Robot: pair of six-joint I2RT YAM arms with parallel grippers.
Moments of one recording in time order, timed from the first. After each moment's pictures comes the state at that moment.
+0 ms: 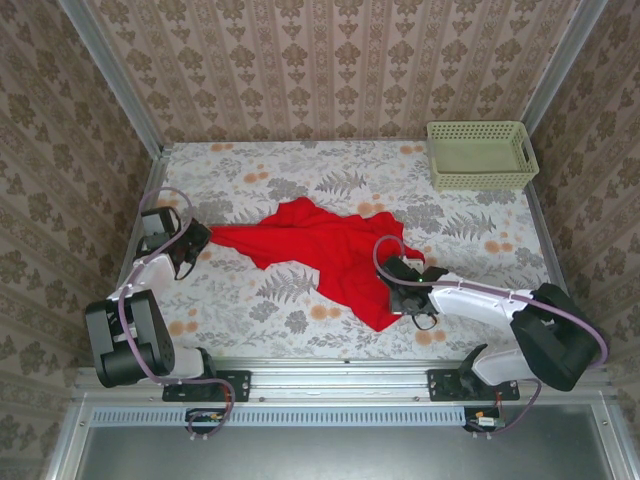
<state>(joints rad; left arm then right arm) 0.19 1.37 0.70 -0.11 0.38 -0.70 0.70 1.35 0.63 -0.63 0.31 0.77</state>
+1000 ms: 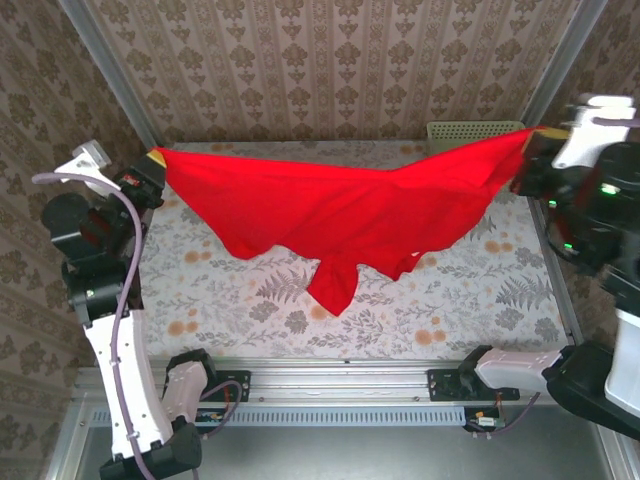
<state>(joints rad) 0.24 0.81 1.25 -0.31 0.59 -0.70 0.64 1.19 2.35 -1.27 0.74 0.14</state>
